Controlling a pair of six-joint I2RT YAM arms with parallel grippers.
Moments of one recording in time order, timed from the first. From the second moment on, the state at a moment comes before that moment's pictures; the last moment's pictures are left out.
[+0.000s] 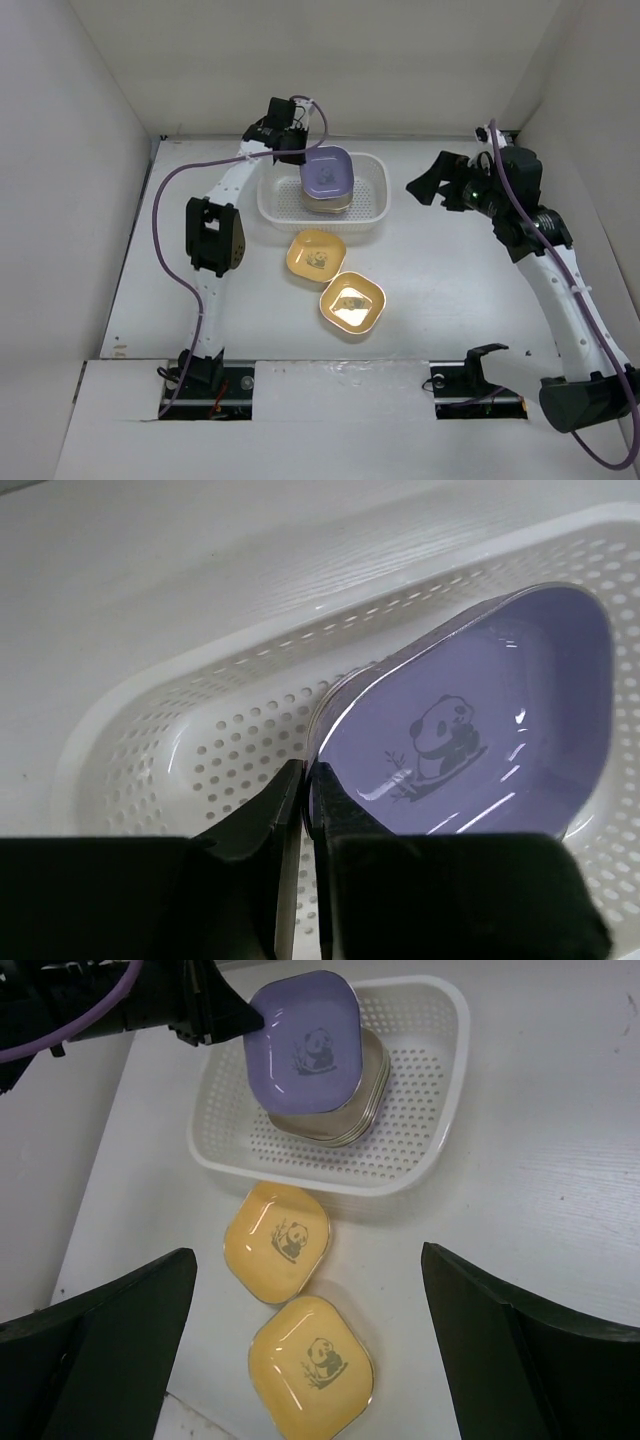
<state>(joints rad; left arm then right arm) -0.34 2.28 2.19 -0.68 0.13 -0.07 0.21 1.10 1.27 -0.54 -0.29 0.43</state>
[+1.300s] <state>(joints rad) -0.30 1.39 1.50 -0.66 -0.27 -0.52 0.78 1.33 0.69 -0.41 0.12 0.83</state>
